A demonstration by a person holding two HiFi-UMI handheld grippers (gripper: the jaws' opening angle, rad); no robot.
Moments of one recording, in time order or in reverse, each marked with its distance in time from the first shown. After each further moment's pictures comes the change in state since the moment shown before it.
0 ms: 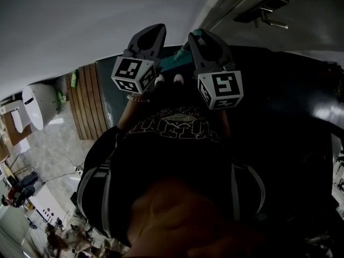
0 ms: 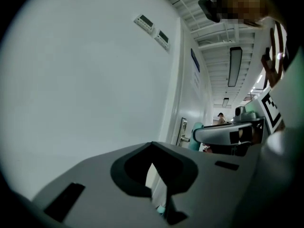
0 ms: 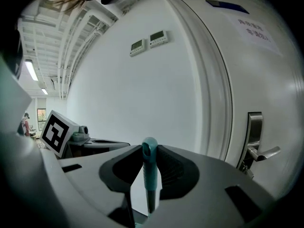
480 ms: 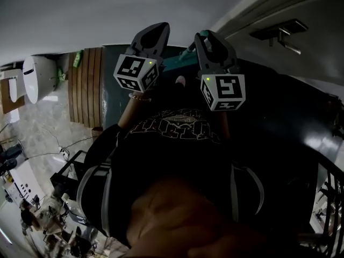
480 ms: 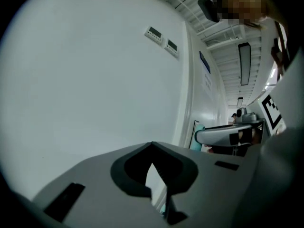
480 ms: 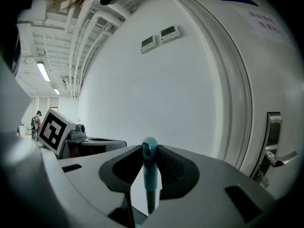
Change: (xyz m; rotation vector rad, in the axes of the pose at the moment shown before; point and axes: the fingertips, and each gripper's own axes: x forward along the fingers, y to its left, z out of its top) left arm -0.039 0.030 0.001 -0.022 -0.062 0.181; right arm 0.021 0.029 0.001 -0.053 -0.010 0.132
